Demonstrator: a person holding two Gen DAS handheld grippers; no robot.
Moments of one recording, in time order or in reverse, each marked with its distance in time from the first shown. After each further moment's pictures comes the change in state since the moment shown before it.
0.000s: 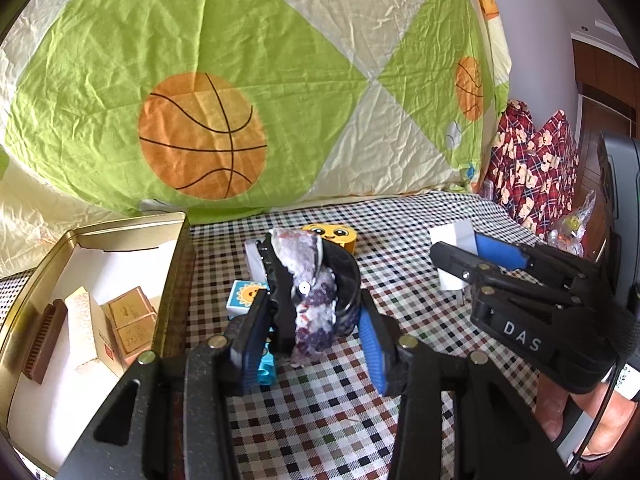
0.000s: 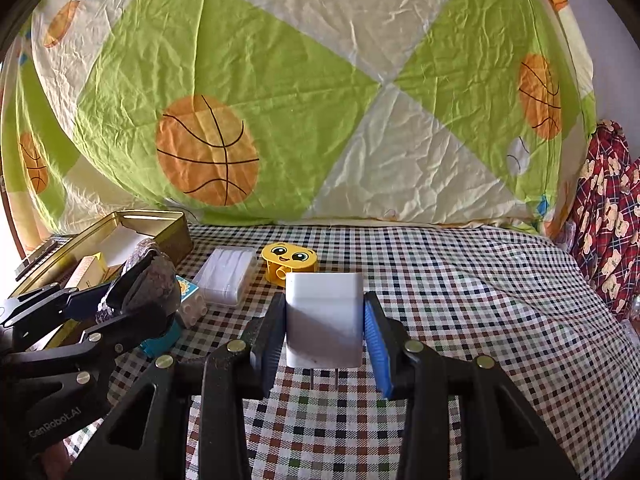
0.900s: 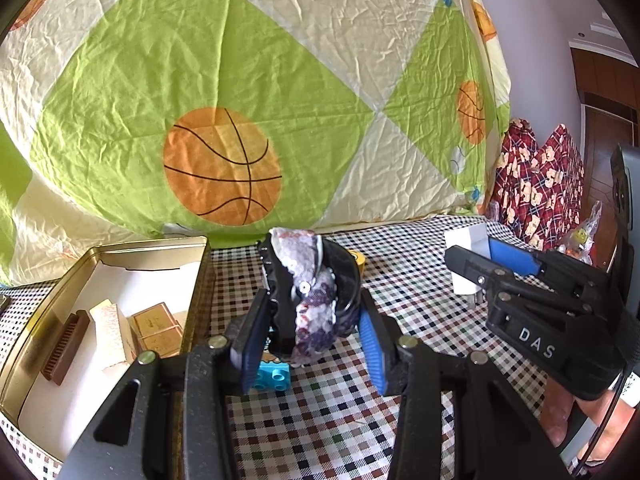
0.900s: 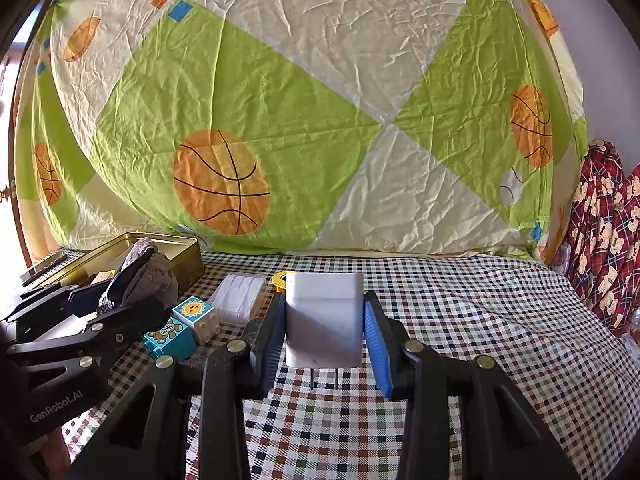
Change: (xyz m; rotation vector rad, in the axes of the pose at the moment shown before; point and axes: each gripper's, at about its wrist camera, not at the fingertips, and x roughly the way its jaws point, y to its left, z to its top) left arm -0.026 -0.002 -0.004 0.004 -0.109 0.052; right arm -0.027 0.005 -0.003 -0.018 -0.122 0.007
